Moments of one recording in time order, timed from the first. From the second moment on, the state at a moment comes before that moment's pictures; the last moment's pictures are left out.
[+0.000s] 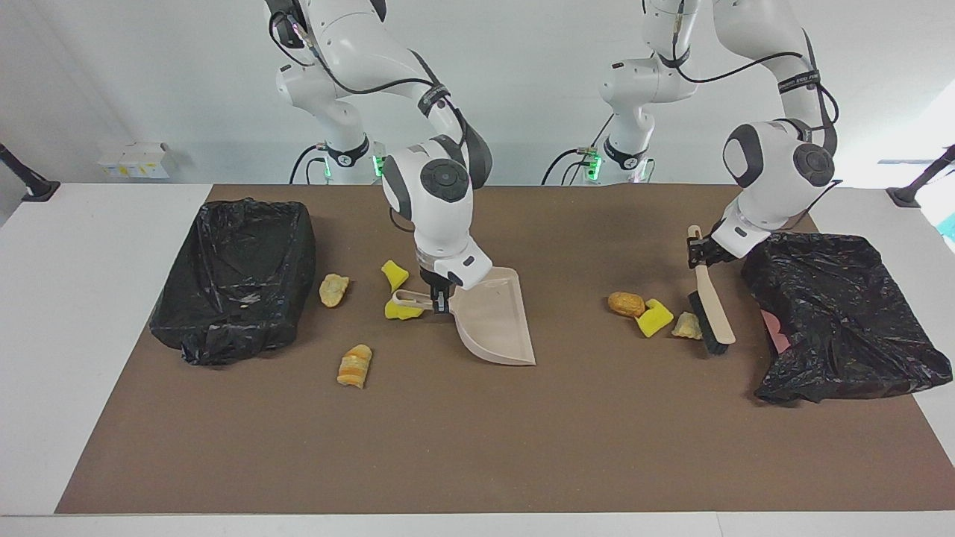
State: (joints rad) left arm 0.03 -0.01 0.01 -2.24 -0.07 2.06 0.16; right arm 0.44 0.41 0.04 -1.64 -0.10 2.00 -1.12
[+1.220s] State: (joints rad) left arm -0.32 -0.06 0.02 -2.26 -0.24 1.99 -0.42; right arm 0.44 0.37 0.04 -1.71 -0.10 2.00 -1.08
